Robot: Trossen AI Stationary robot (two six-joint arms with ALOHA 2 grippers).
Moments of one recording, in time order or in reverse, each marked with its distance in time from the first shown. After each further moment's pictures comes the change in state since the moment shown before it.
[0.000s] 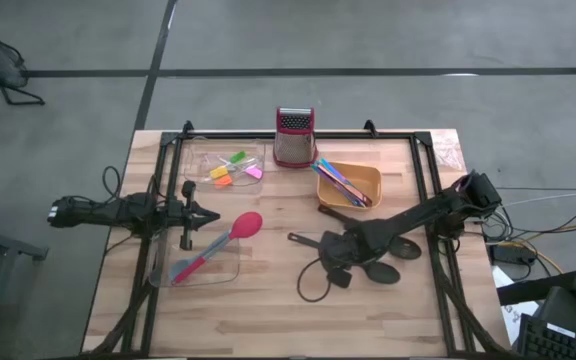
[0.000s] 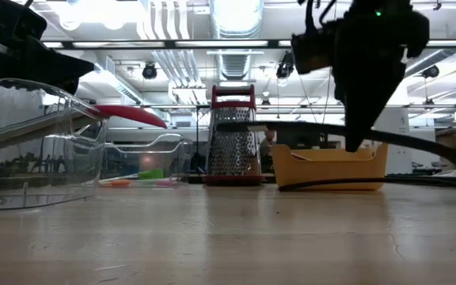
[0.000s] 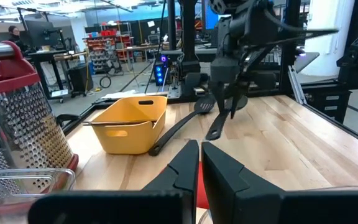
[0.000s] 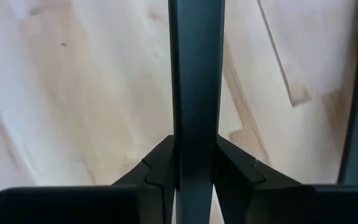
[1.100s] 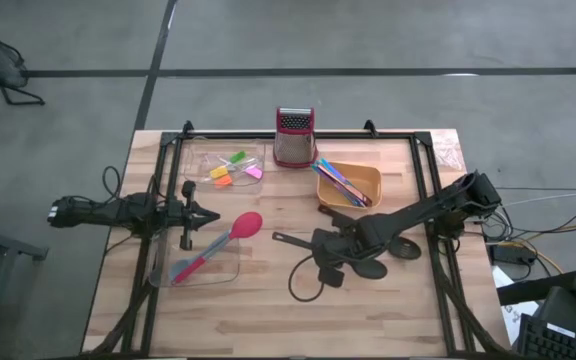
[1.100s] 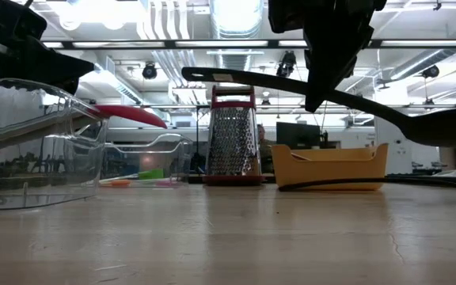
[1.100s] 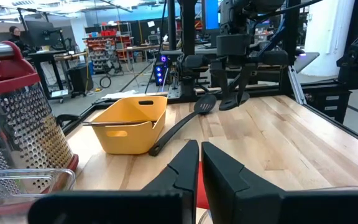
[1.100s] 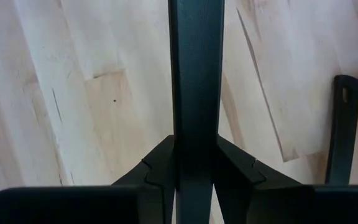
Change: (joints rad) left arm 0.000 0.000 0.000 0.000 0.000 0.000; right arm -0.008 0.000 0.146 -0.008 0.048 -0.109
